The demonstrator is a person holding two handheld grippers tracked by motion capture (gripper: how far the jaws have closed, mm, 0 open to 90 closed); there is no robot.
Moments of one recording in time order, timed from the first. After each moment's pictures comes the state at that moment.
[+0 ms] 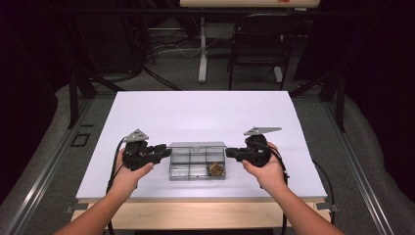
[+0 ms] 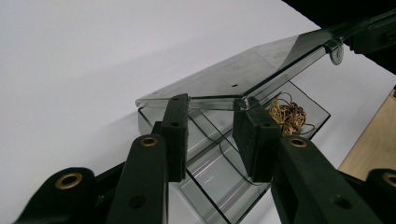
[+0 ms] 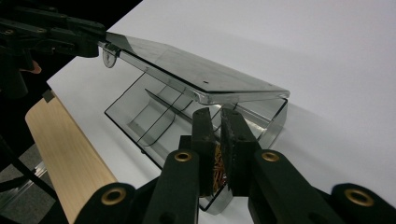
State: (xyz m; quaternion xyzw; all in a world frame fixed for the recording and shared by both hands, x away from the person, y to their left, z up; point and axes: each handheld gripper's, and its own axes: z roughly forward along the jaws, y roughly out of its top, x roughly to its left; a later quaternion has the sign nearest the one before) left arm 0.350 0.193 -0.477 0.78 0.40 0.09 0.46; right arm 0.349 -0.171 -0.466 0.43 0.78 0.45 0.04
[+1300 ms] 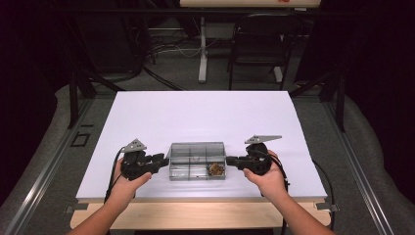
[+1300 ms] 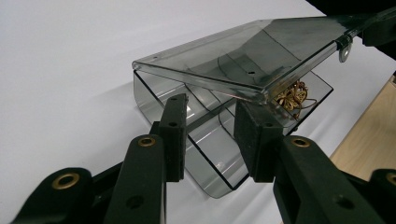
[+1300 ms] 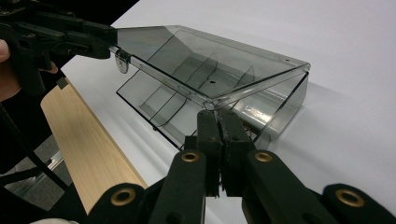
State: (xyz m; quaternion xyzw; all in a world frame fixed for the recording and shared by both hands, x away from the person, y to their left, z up) left arm 0.334 0.201 -0.500 0.78 0.41 0.08 0.46; right arm 0.335 -0.174 -0.482 0.42 0.78 0.46 0.02
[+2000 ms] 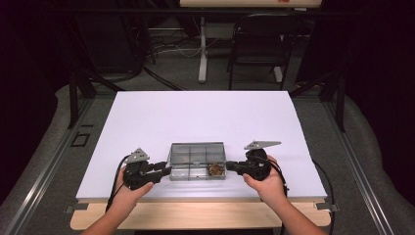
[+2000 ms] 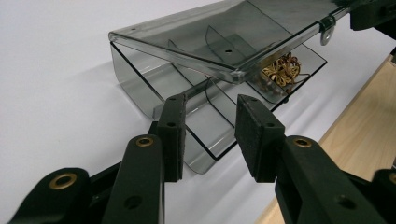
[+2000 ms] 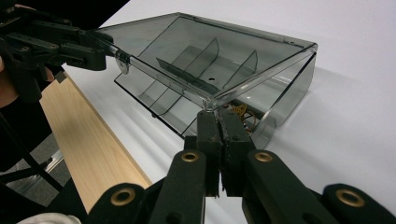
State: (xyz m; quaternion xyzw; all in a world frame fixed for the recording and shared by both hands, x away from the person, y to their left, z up) left arm 0.315 0.196 -0.516 0.80 0.40 0.08 0.45; right arm 0.327 -0.174 -0.497 0.42 0.78 0.46 0.02
